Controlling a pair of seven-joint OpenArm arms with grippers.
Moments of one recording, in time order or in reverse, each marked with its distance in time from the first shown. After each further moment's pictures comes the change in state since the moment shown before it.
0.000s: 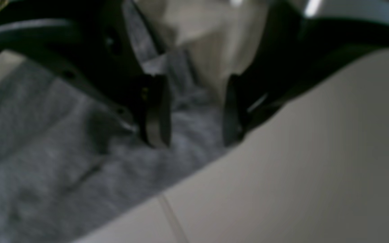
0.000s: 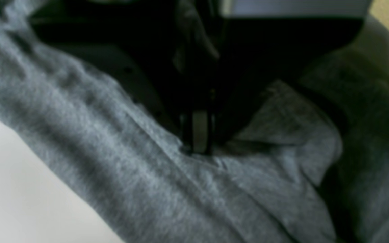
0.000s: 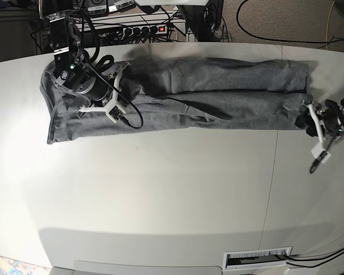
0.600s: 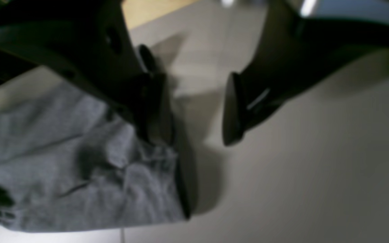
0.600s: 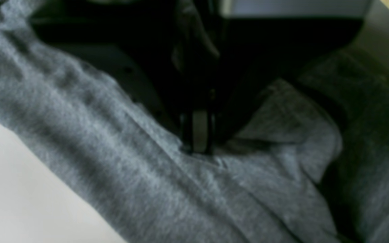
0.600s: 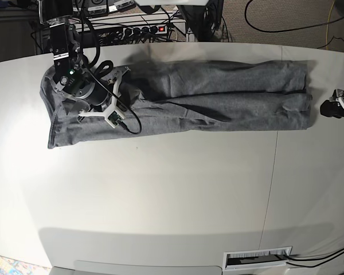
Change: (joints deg) left arm 9.7 1.5 -20.0 -9.8 -18.1 -0.8 9.6; right arm 2.0 0.0 0.0 -1.2 0.0 0.2 -0.4
